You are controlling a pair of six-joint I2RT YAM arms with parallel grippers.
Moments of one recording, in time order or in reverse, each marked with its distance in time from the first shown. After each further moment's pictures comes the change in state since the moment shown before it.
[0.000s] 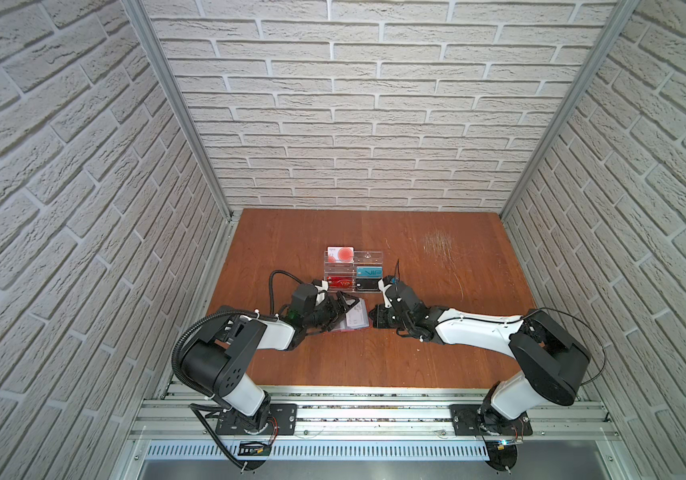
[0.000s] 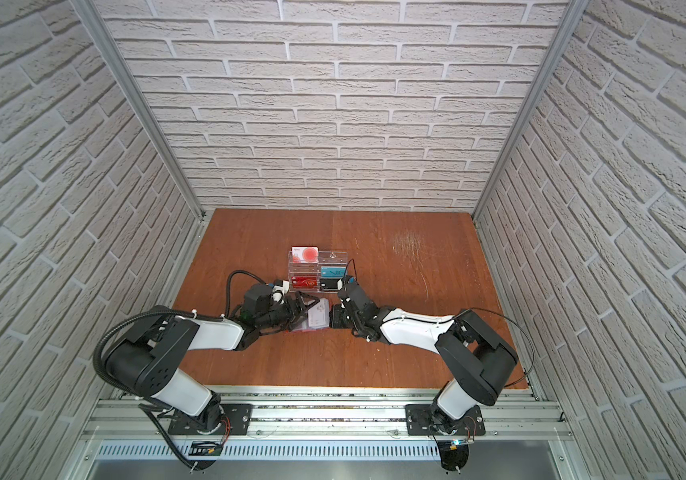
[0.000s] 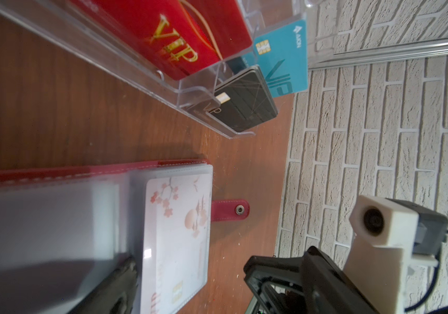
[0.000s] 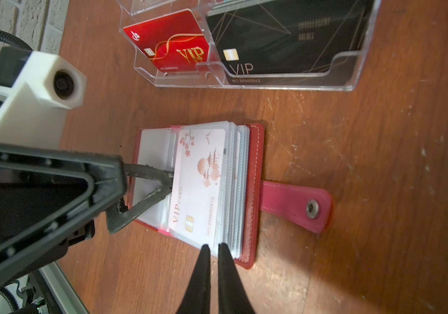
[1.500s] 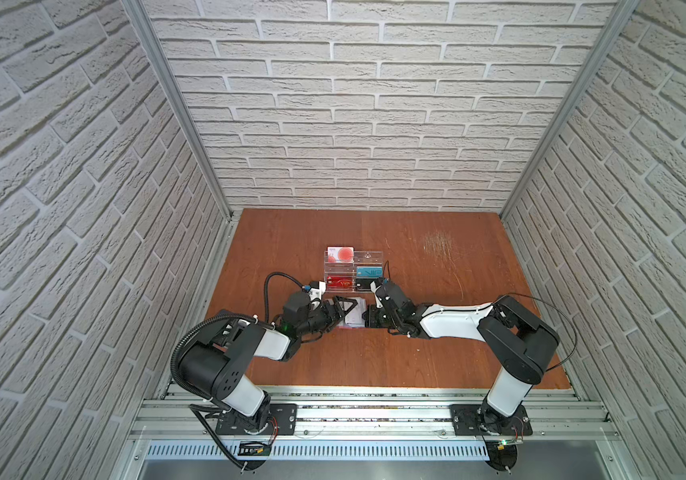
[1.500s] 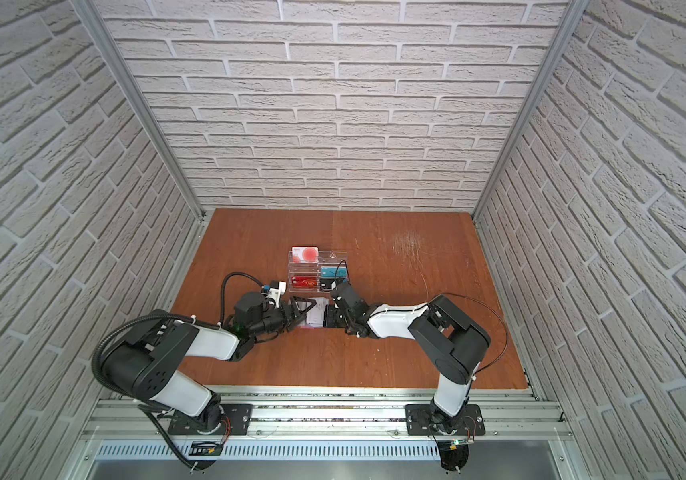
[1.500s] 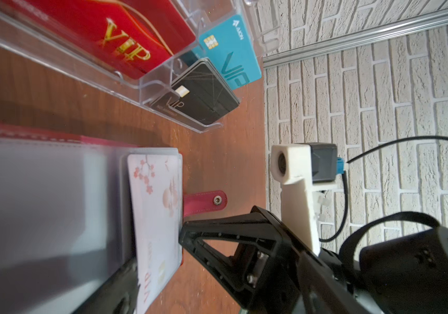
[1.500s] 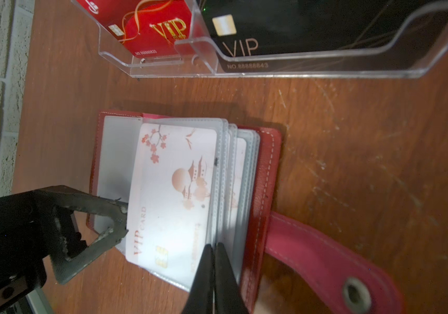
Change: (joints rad) left arm 0.013 -0.021 -0.119 0.248 0.046 0.026; right arm -0.003 0.166 0.053 0.070 -0.033 0.020
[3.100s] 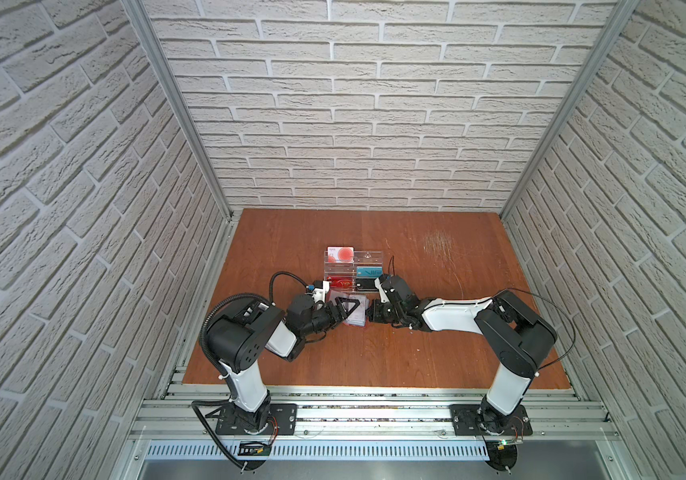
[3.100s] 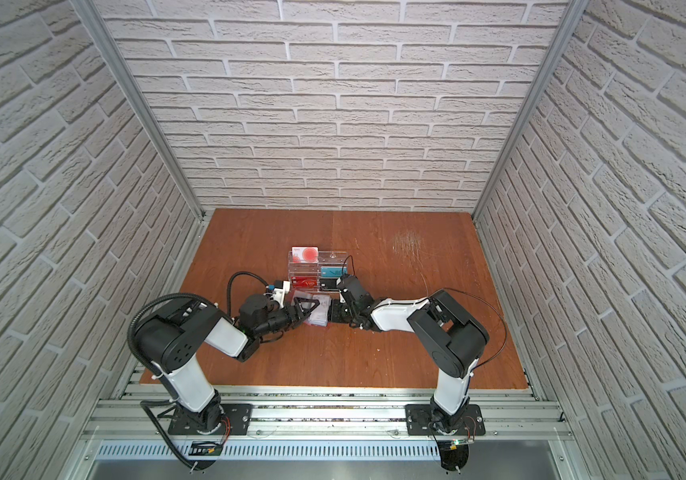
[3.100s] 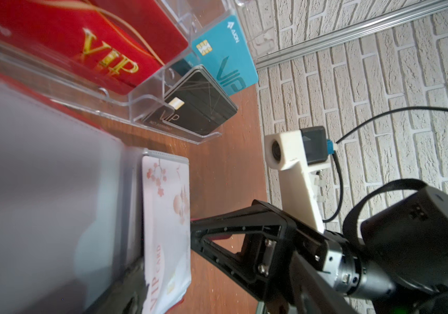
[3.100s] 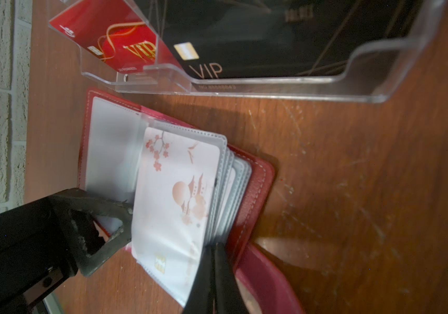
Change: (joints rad) left arm -0.032 0.200 0.008 0.259 -0.006 -0.009; right arm -0.084 0.036 0.019 -0.008 -0.091 -0.008
